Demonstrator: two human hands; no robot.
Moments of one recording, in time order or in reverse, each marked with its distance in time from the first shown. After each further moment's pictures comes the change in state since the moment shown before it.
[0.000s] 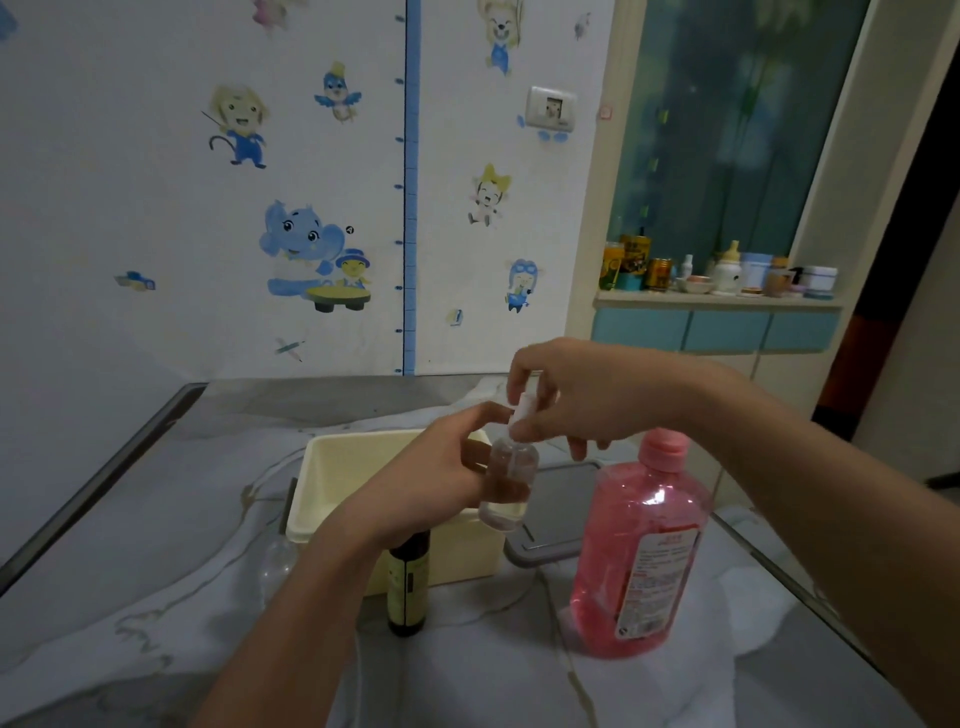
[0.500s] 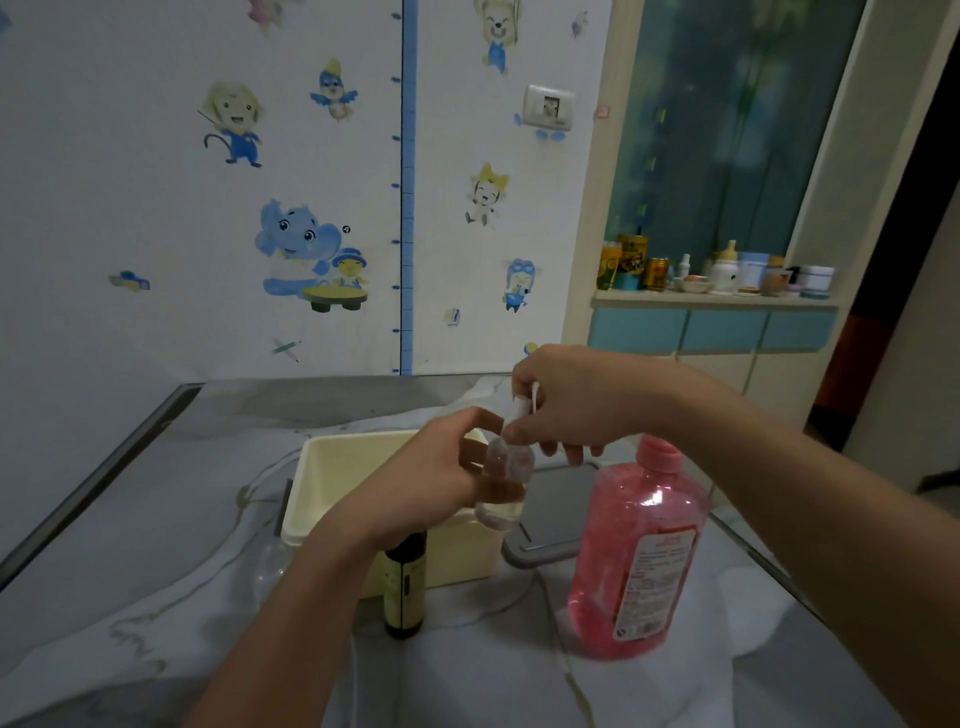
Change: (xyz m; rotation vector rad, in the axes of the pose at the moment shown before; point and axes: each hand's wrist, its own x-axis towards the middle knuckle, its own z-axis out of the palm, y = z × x) left_hand 0.004 -0.004 -0.001 0.024 0.018 -0.035; right_hand 0.006 0.000 0.006 -0.056 0.003 0.013
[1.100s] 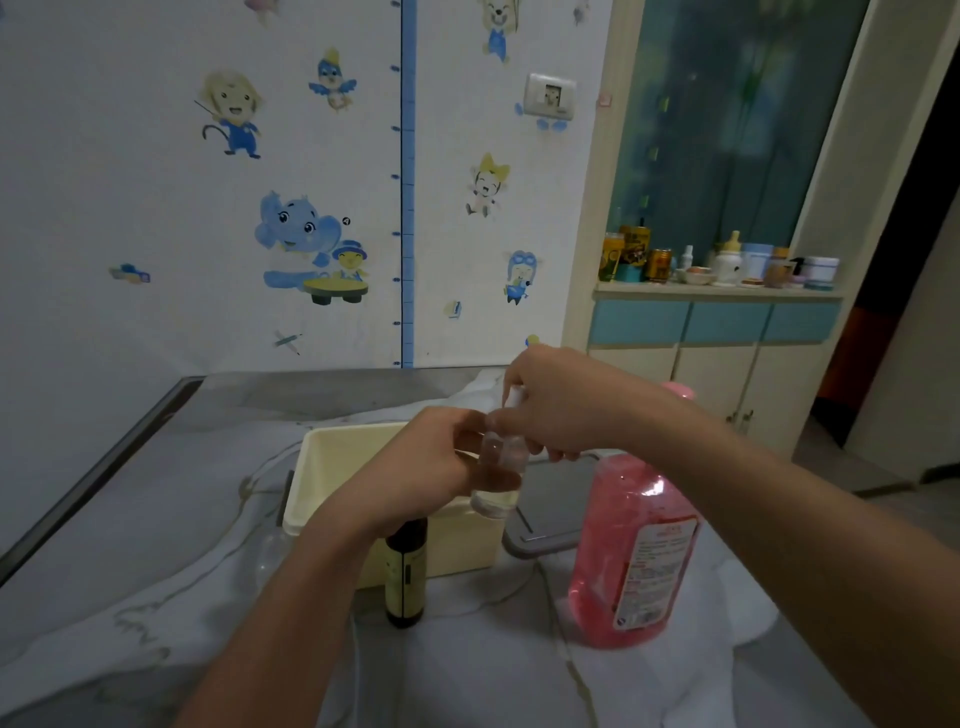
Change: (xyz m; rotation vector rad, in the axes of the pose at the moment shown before) left_hand 0.000 -0.002 -0.001 0.057 0.049 0.025; right_hand 0.003 -0.012 0.020 0.055 0.147 0.053
